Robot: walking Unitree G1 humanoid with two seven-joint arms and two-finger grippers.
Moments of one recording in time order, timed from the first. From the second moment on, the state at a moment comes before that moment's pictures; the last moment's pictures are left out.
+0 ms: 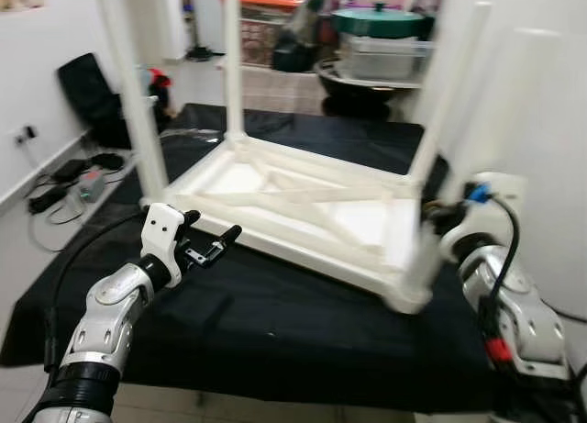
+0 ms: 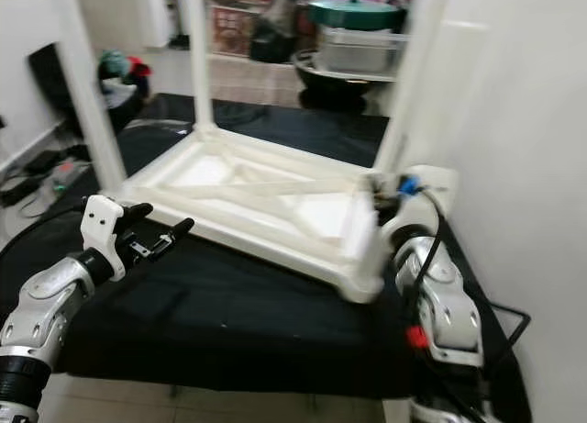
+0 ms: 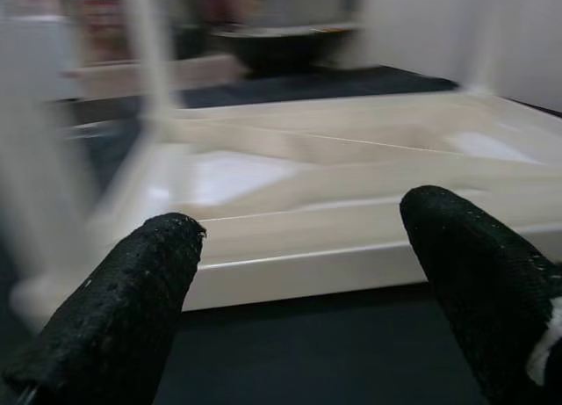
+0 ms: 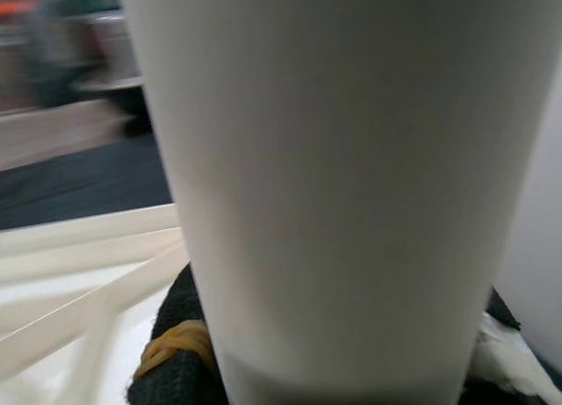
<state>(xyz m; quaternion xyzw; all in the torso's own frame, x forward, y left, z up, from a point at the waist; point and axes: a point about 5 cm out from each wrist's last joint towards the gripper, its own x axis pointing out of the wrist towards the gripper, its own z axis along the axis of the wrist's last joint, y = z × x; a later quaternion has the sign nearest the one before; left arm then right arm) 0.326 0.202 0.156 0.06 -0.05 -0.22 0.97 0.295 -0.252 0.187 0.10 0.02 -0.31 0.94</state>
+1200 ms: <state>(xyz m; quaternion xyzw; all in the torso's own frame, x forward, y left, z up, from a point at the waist) 0.327 0.199 0.157 0.06 -0.06 -0.23 0.97 0.296 -0.204 0.214 0.07 -0.04 0.16 0.98</state>
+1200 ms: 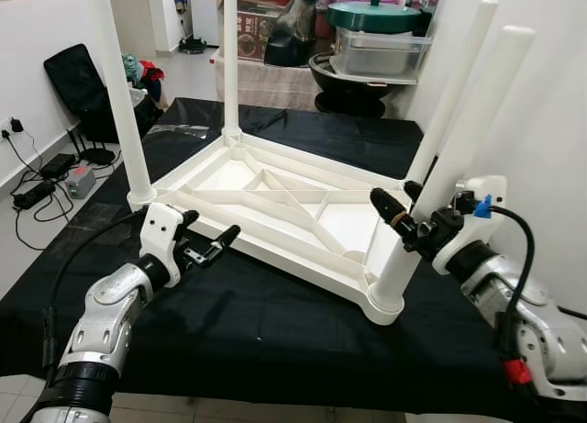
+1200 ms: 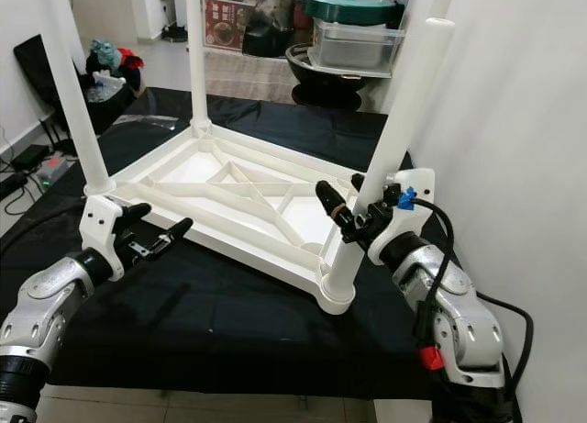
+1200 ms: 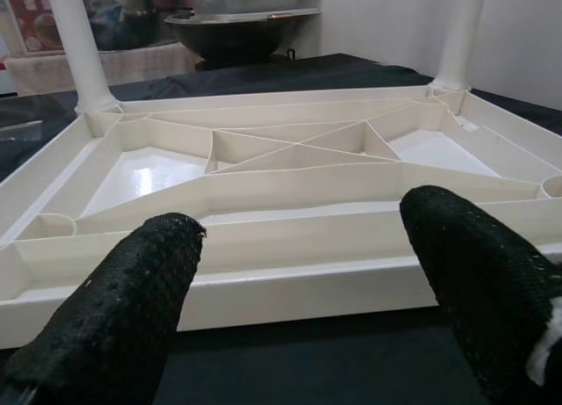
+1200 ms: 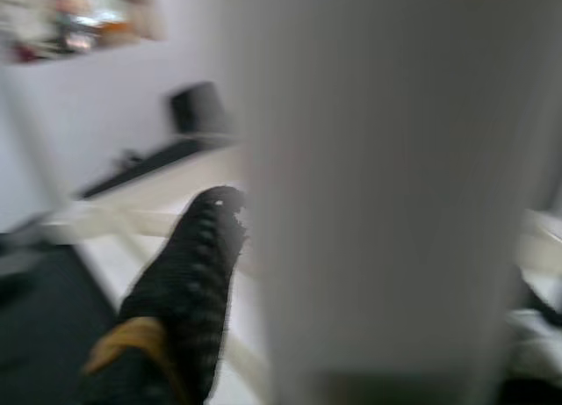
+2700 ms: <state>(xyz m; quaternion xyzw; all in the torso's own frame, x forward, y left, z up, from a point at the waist) 0.328 0.198 0.155 0.06 -0.05 -0.23 0.97 0.260 -0.171 0.237 0.02 -0.10 0.31 0.95</state>
